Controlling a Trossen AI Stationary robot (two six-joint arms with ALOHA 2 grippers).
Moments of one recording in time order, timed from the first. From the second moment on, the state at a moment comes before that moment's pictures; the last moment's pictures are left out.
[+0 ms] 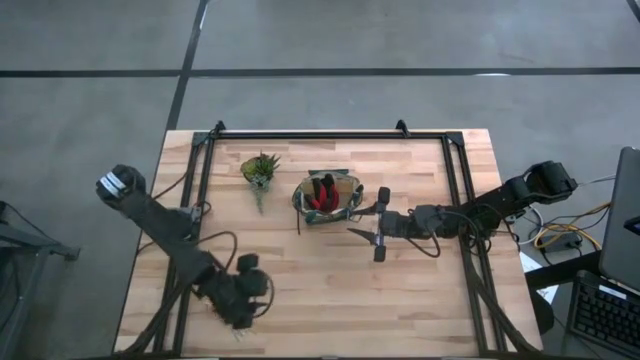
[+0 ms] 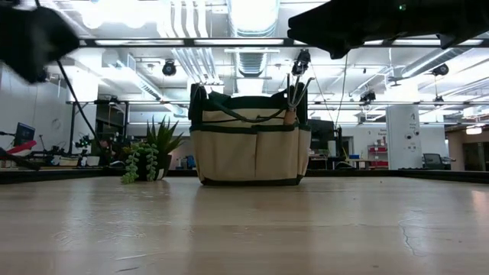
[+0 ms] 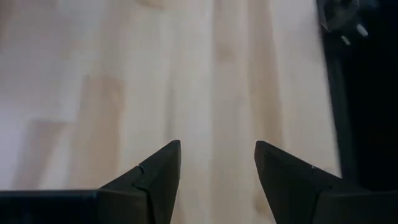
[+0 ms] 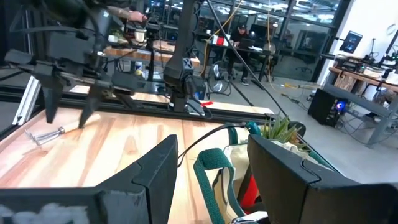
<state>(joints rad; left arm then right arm) -0.79 1.41 0.93 -0.49 -0.33 -0.76 0.24 1.34 0.50 0.81 0.36 -0.12</state>
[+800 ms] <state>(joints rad) -1.01 1.60 0.93 -0.70 -0.01 -1.05 0.24 1.34 0.50 0.82 0.36 -0.11</state>
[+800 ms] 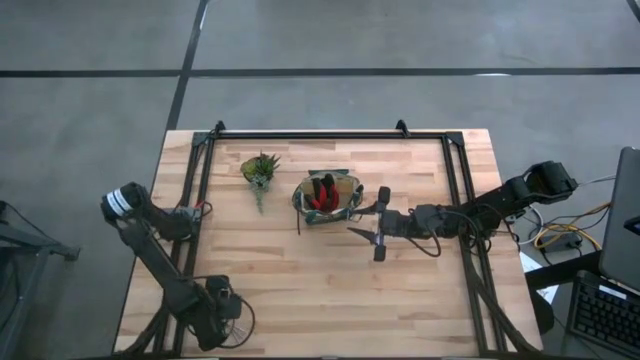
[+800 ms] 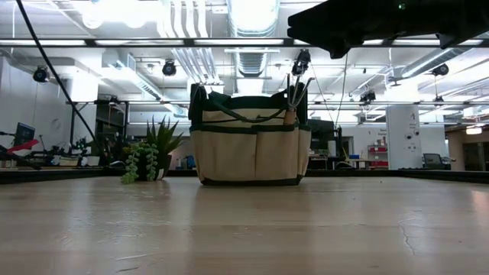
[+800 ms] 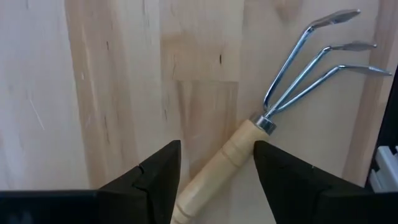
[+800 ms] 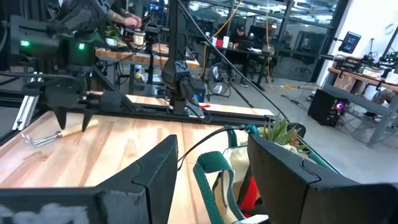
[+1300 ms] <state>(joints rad) -1.01 1.58 0.95 -0.67 -0.03 -1.07 0.24 1.34 0.50 0.82 0.36 -0.10</state>
